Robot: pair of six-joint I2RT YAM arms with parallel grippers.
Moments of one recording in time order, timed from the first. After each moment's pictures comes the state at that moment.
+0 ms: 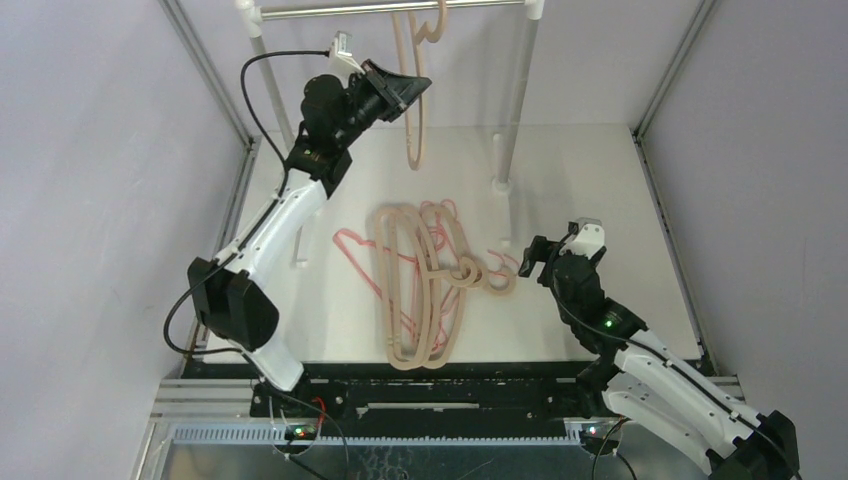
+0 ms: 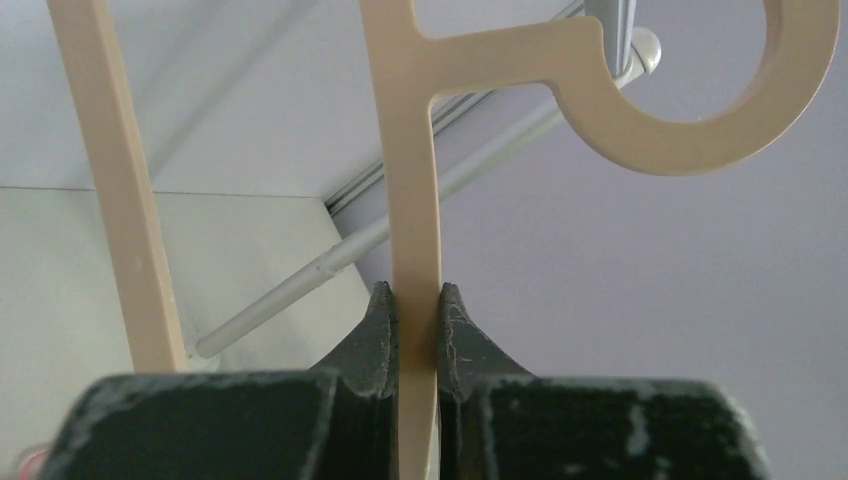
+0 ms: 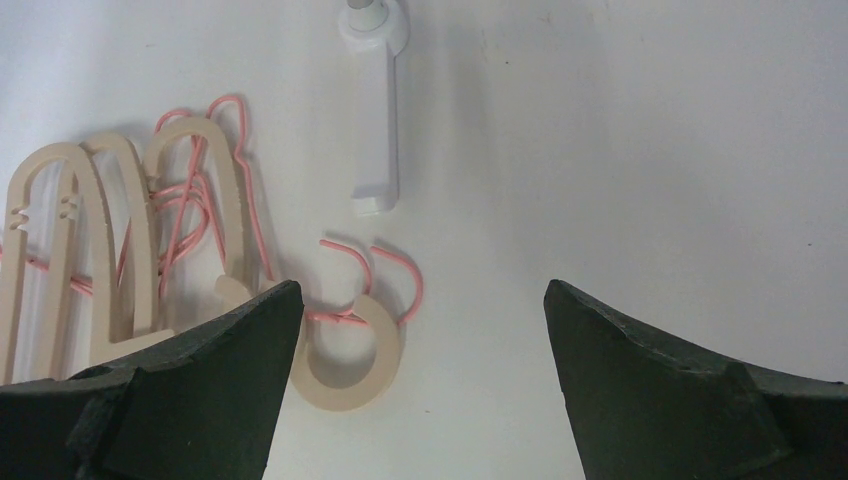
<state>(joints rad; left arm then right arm) -0.41 1.65 1.67 0.11 0.27 -0.89 0.63 0.69 0.46 -0.20 0.60 0.44</state>
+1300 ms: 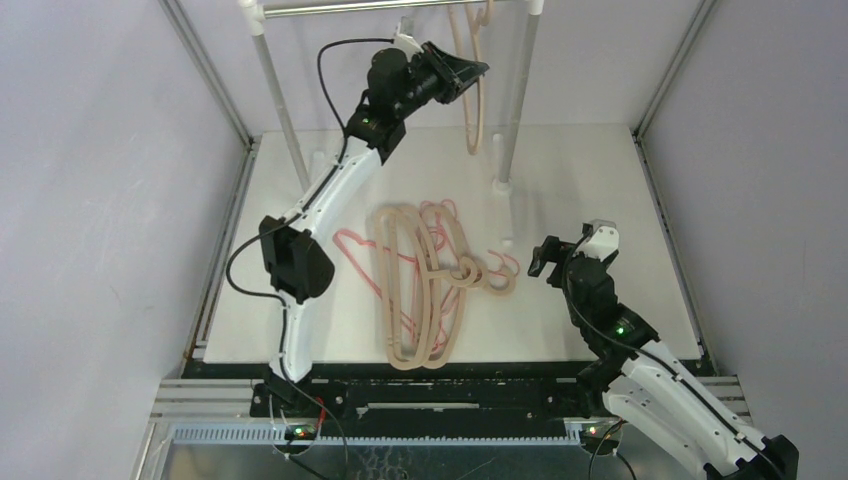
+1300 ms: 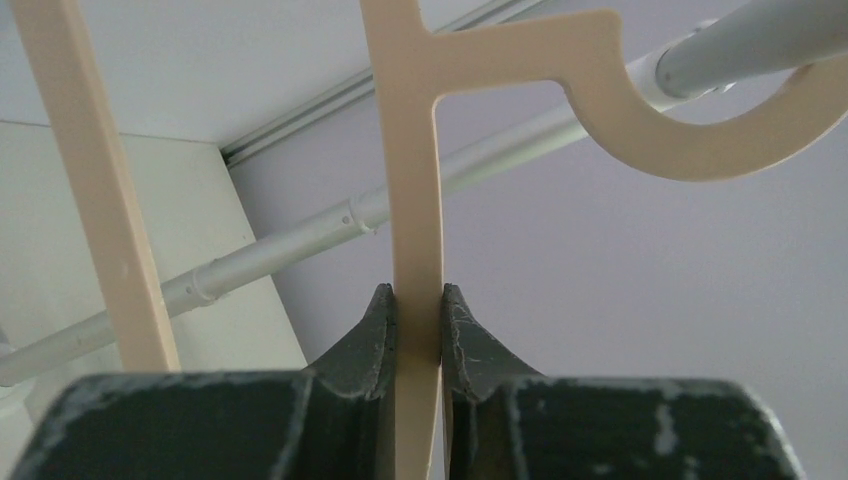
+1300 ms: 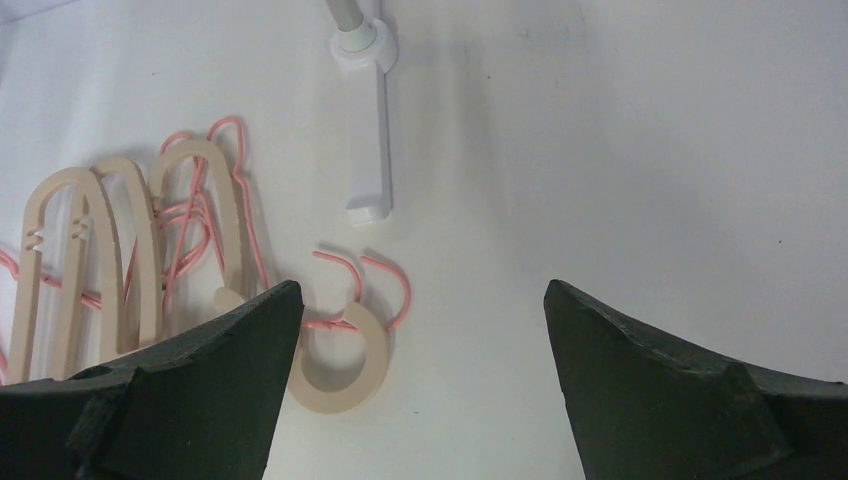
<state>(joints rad) -0.51 2.12 2.25 -0.03 0.30 -1.13 0.56 0.59 0.46 -0.25 0.56 0.43</state>
